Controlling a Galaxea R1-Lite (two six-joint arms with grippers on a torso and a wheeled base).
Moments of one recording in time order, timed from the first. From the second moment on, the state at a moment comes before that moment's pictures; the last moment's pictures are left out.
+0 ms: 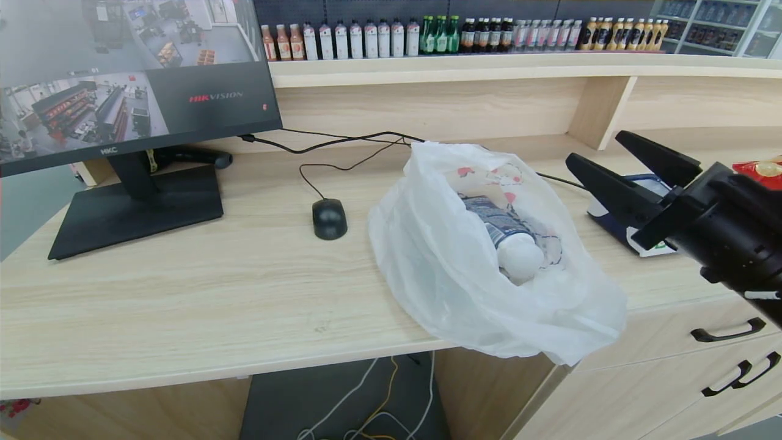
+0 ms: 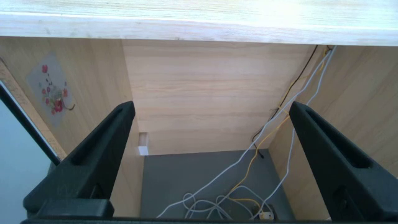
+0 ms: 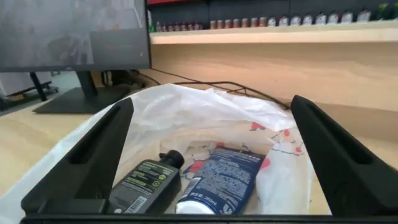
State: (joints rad) left arm 0.00 0.00 0.00 0.00 0.00 0.00; right arm 0.35 1.48 -0.50 -1.40 0.26 0.04
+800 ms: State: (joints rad) left arm 0.00 0.00 0.00 0.00 0.00 0.00; right arm 0.41 1.50 -0.46 -1.49 0.02 -0.09
